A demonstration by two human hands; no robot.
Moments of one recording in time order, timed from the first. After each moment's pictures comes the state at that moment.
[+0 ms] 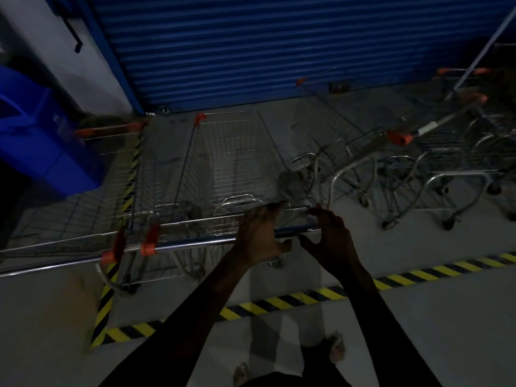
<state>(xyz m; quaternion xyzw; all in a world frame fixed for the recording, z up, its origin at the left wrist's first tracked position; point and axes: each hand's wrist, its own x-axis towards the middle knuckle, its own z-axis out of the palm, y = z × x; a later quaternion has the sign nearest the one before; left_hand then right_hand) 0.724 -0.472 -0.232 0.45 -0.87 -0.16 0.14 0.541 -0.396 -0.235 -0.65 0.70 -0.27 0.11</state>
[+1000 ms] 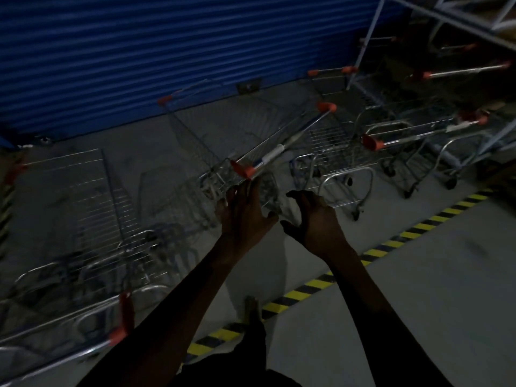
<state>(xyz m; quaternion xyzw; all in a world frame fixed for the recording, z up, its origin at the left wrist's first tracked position) 0.253 -0.538 -0.208 0.46 -0.87 -0.13 0.16 0.103 -0.437 -0.206 -0.61 0.76 -0.22 0.04</state>
